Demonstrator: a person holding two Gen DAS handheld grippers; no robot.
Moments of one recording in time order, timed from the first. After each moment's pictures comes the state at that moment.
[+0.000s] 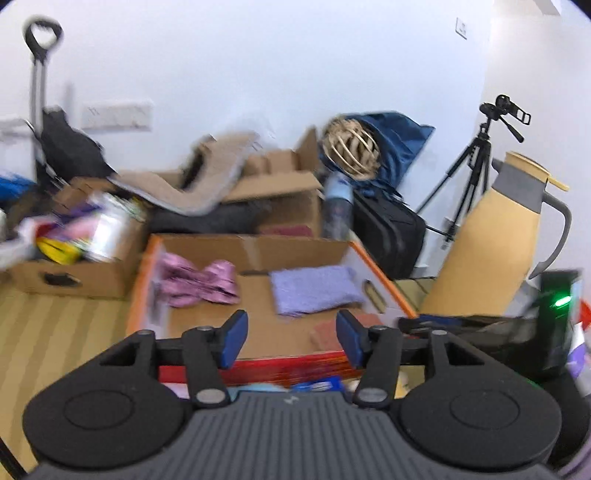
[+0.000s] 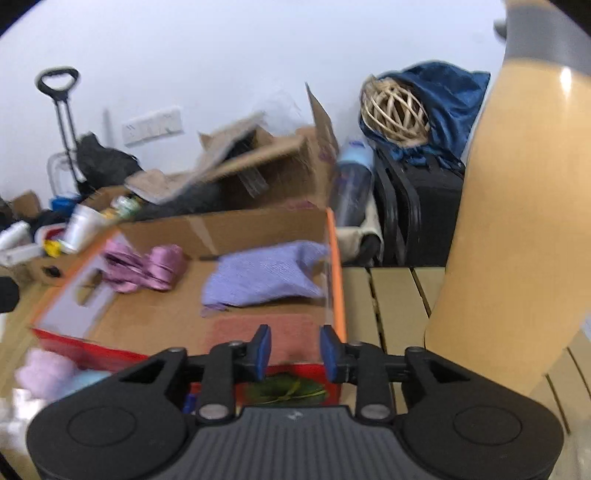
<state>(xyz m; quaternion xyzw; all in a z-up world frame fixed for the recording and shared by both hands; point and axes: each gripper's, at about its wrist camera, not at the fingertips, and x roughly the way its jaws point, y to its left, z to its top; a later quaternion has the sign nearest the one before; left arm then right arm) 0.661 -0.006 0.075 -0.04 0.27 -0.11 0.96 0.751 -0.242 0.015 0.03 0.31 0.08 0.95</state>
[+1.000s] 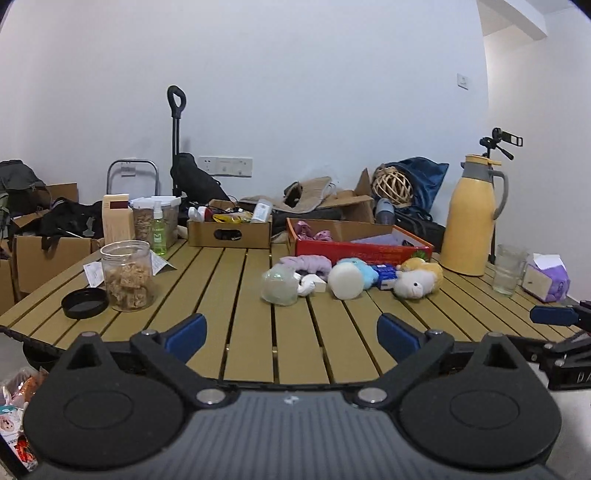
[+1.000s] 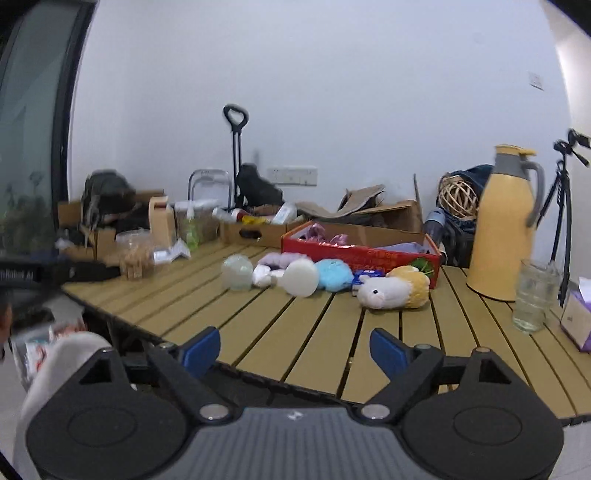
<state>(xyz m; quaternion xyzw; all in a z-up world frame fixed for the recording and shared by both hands) 0.284 0.106 0.015 -0.03 0.16 -0.02 0.99 0.315 -0.154 0.002 -0.05 0.17 0.18 0.97</state>
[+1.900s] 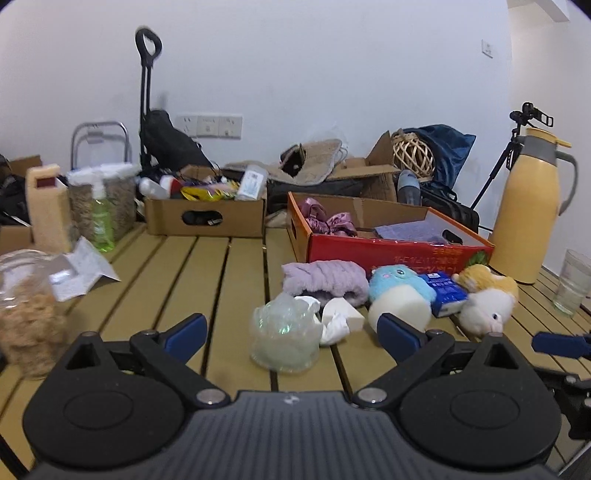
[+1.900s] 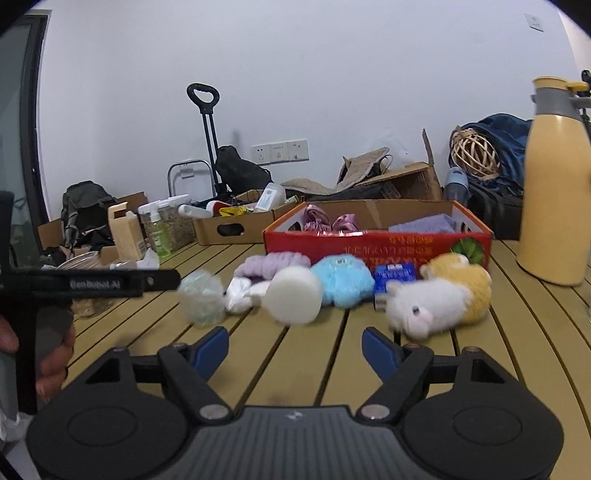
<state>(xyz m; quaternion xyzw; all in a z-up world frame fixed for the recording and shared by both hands) 0.520 0.124 -0.024 -0.05 0.22 -0.04 0.97 0.503 -0.116 -0.025 0.02 0.21 0.19 0.96</state>
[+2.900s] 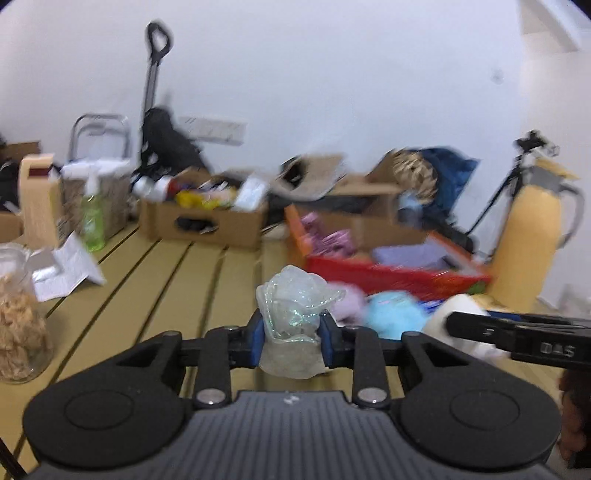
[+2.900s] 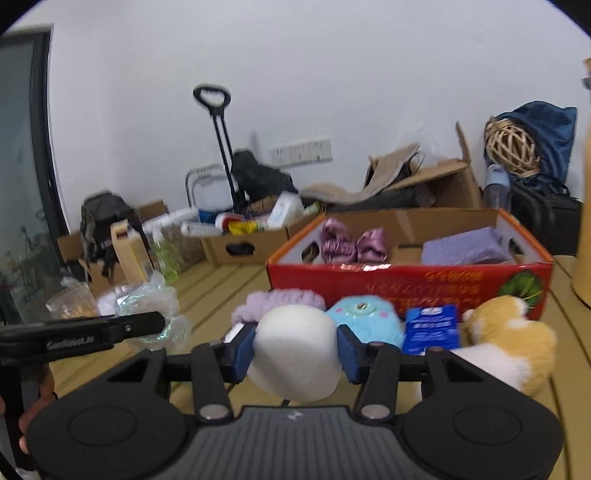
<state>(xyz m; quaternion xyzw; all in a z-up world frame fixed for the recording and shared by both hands) 0.521 0.124 -0.011 -0.08 0.20 -0.06 0.98 0.586 -0.118 -0.013 0.05 0.21 0.24 0.94</state>
